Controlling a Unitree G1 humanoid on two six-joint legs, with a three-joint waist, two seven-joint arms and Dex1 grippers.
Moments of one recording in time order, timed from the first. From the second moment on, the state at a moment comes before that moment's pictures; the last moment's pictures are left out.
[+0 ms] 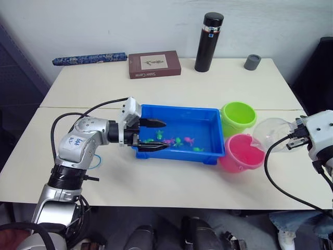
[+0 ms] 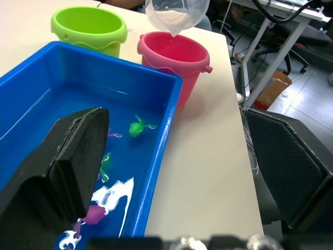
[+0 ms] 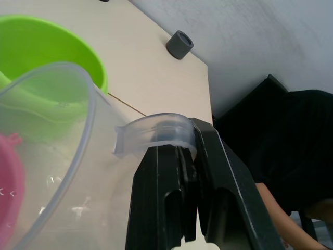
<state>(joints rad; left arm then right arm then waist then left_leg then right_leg) -0.65 0.56 -0.06 0.01 -0.47 0.59 -1.13 -0.09 -0.69 -0.47 -0.44 0.00 0.57 0.41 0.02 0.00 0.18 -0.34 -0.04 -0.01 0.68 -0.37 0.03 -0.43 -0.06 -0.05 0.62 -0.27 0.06</state>
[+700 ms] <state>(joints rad) -0.68 0.63 0.00 0.09 -0.43 0.52 -1.05 -0.47 -0.67 -0.29 -0.09 -0.02 0.56 0.25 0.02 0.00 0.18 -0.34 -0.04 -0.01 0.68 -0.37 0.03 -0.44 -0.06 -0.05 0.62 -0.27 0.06</state>
